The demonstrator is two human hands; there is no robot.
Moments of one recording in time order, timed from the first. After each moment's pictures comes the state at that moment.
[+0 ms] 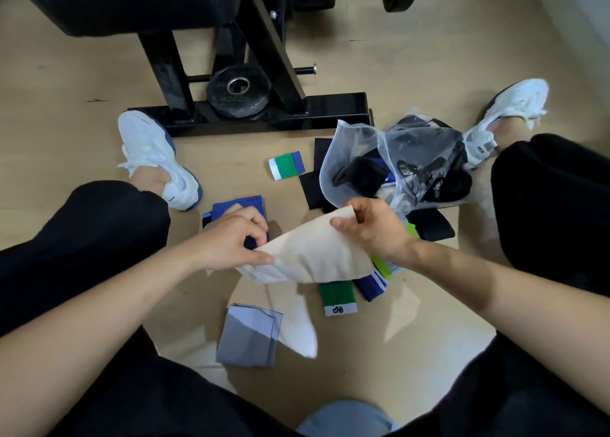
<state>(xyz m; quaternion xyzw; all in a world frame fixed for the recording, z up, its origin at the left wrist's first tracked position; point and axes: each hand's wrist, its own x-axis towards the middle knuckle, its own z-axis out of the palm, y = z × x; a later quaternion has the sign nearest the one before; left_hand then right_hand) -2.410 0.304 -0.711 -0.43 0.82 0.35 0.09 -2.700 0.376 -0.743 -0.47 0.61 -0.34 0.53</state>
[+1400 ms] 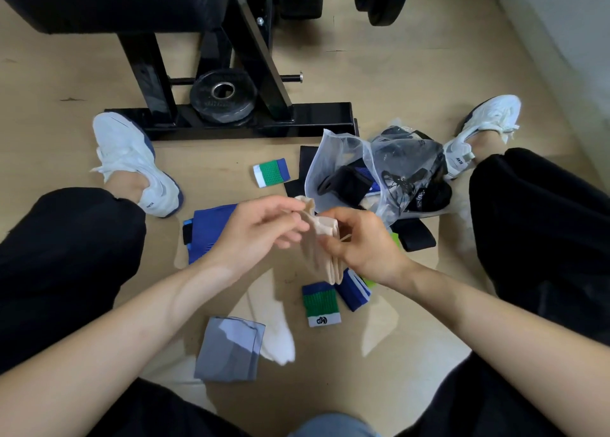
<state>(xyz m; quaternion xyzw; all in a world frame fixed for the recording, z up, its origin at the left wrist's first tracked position) -2.492 0.341 -0.659 -0.50 0.58 0.60 -0.22 -2.689 0.396 -0.696 -0.57 0.60 -0.34 0.44</state>
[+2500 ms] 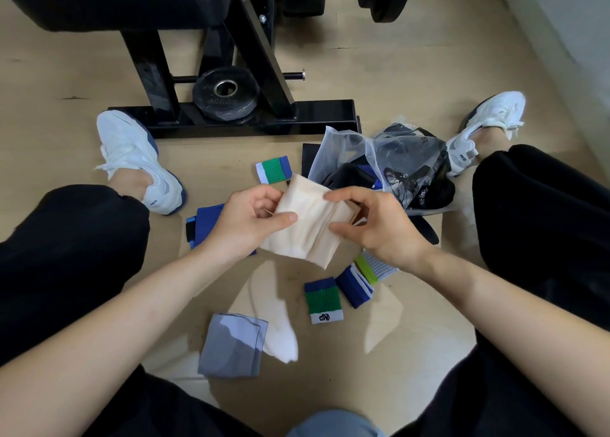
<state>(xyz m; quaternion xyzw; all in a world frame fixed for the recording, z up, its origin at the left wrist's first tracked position) -2.480 0.319 -0.685 -0.51 0.62 0.54 -0.25 -2.710 0.386 -0.685 -0.56 0.61 -0.36 0.44</state>
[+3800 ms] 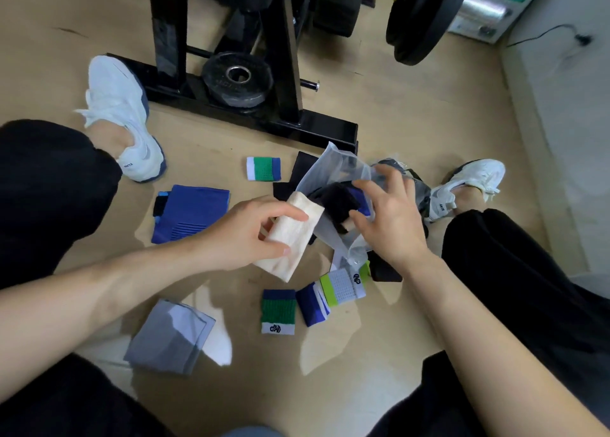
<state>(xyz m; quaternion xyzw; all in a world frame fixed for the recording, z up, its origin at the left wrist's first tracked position) -2.489 0.334 -0.697 -0.44 0.72 0.51 -0.18 -2.759 0.345 -0.687 -0.72 0.68 -0.14 0.05</state>
